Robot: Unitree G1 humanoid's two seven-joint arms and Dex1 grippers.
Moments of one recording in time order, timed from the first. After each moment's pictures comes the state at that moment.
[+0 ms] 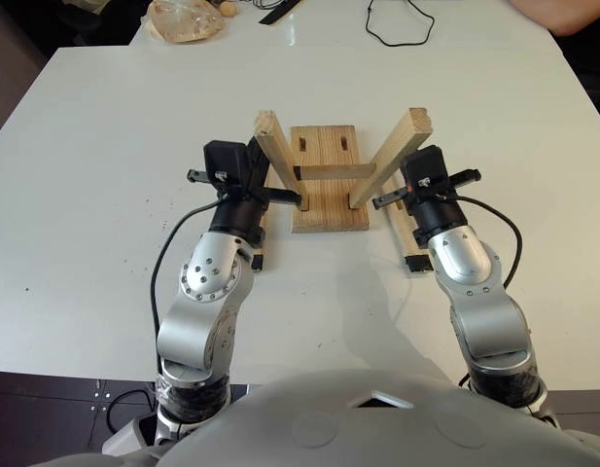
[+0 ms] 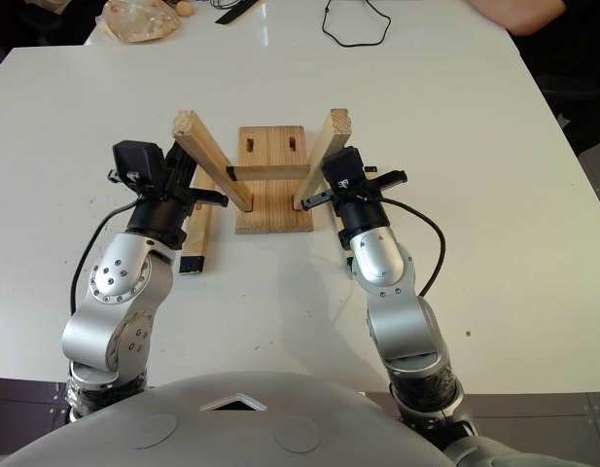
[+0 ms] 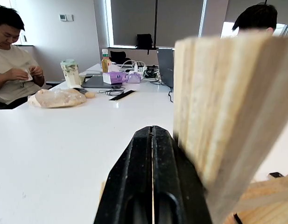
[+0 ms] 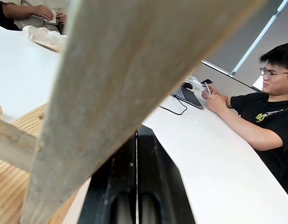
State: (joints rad) left arm 0.12 0.05 -0.16 -0.80 -0.16 0.67 0.07; right arm 0.01 -0.20 0.33 -0.73 -0.20 0.72 0.11
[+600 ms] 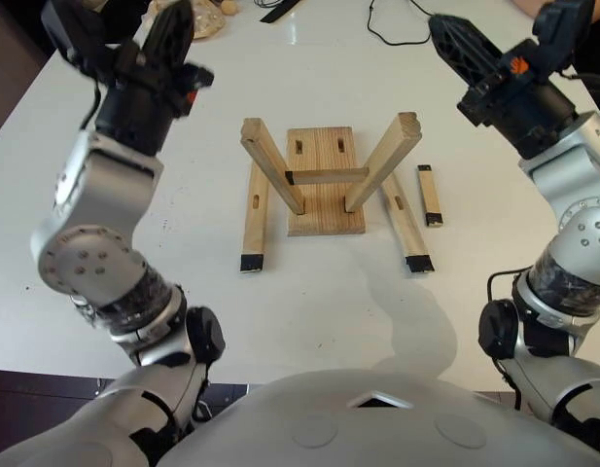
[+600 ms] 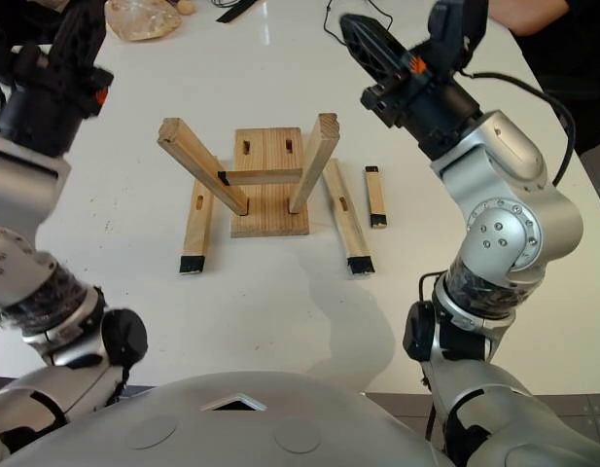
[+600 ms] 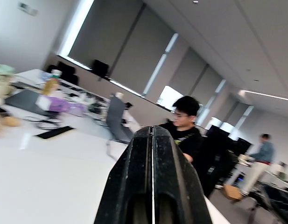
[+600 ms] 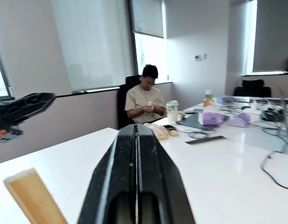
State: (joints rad) left arm -0.58 0.23 0.47 -0.55 -1.28 1.00 0.16; right arm -0.57 -0.27 -0.29 -0.55 0.69 0.97 0.49
